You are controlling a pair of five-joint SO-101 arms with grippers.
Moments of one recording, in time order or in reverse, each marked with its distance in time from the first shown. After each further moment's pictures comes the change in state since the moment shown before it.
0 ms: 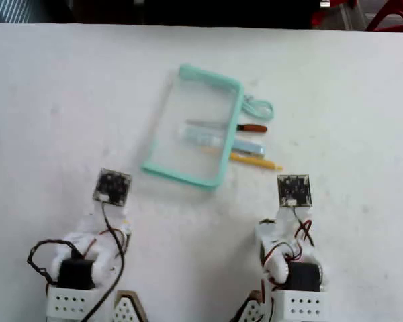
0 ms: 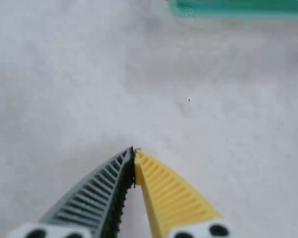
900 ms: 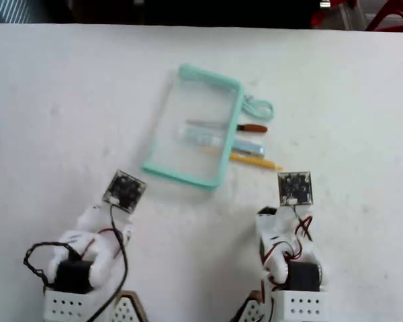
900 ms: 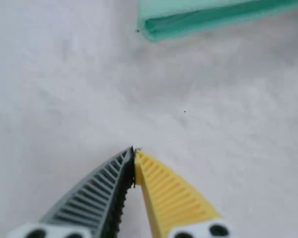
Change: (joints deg) left arm 0.2 0.1 -5.2 0.0 3.2; right arm 0.0 0.0 0.0 -7.1 0.0
